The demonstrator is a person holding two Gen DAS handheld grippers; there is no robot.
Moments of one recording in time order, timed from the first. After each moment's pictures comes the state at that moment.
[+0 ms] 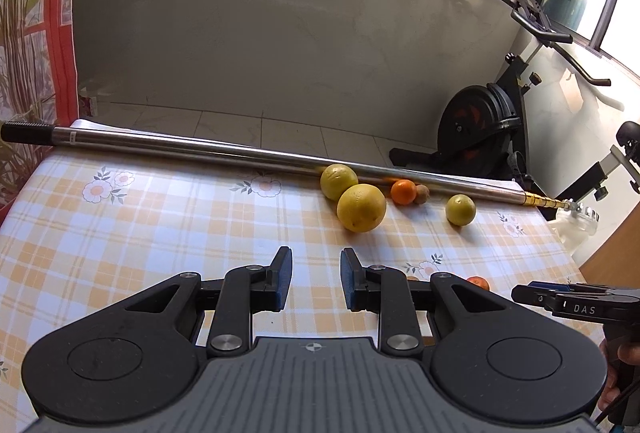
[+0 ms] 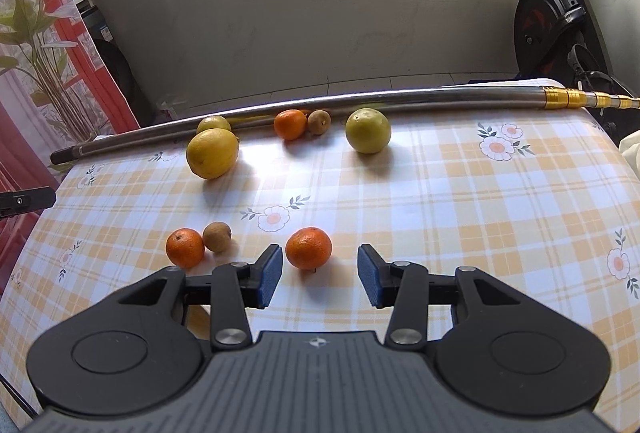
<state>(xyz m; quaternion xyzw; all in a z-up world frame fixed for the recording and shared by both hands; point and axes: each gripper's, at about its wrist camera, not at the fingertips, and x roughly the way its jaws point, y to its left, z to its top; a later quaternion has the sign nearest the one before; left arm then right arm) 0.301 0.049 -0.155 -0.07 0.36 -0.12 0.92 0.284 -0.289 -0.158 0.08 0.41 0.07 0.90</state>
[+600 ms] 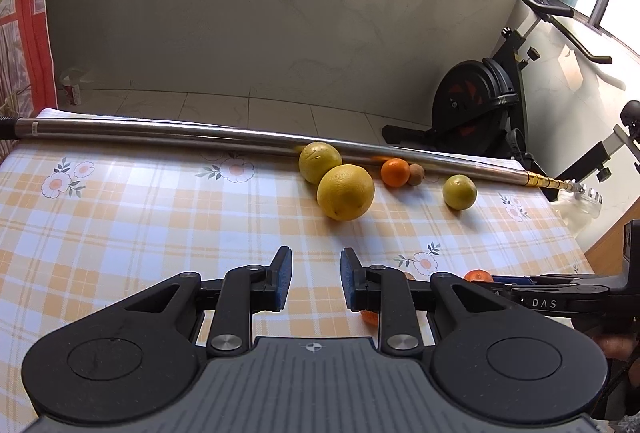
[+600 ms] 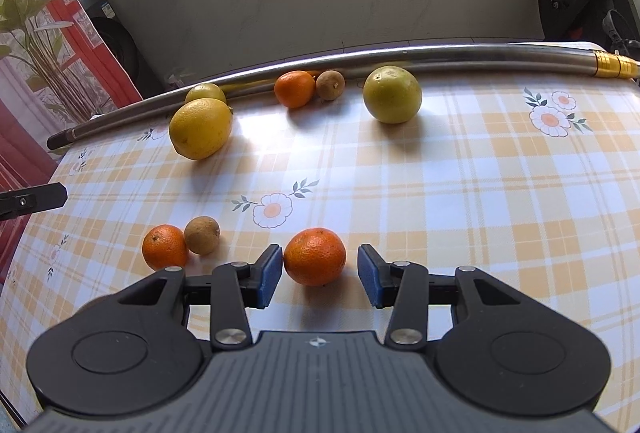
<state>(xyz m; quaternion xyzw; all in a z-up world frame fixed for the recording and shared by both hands) 0.332 0.017 -0.179 -0.06 0.39 -0.14 0.91 0.328 -0.282 -0.199 0.09 0.46 0.10 0.88</state>
